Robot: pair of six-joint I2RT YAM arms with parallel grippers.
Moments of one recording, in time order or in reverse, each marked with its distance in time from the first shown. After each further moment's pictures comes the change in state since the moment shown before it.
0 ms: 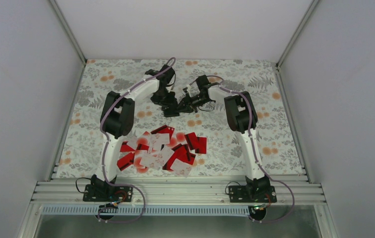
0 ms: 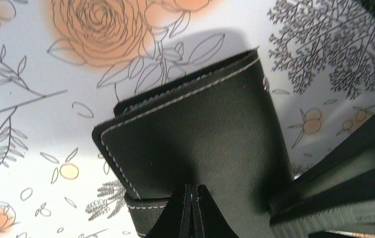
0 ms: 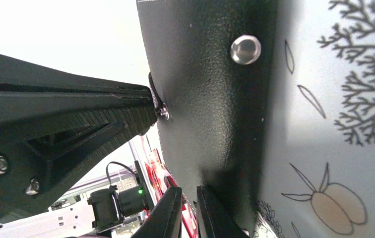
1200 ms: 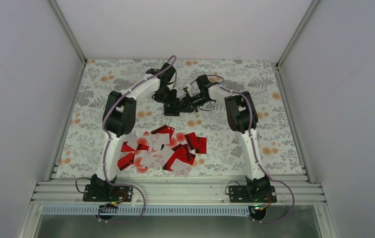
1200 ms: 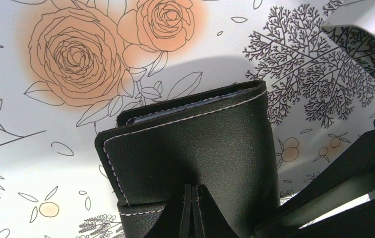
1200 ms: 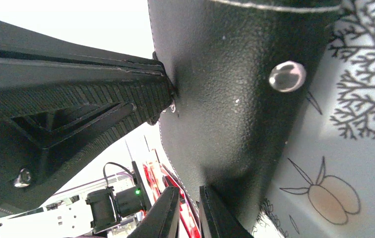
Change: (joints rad) left arm 0.005 0.050 0.062 0.023 0.045 0.000; right arm -0.002 -0.009 0.003 -0.013 0.009 -0.010
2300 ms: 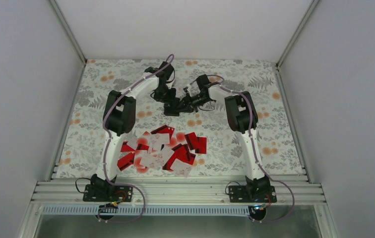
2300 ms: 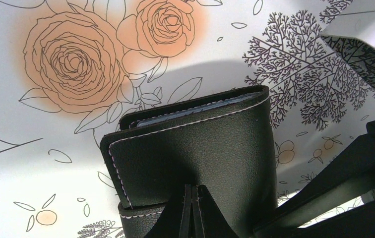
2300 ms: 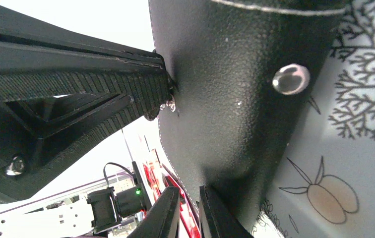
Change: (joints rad) left arm 0.021 0.026 0.043 -0.029 0.054 0.008; right arm 0.000 0.000 -0.001 0.002 0.000 0.004
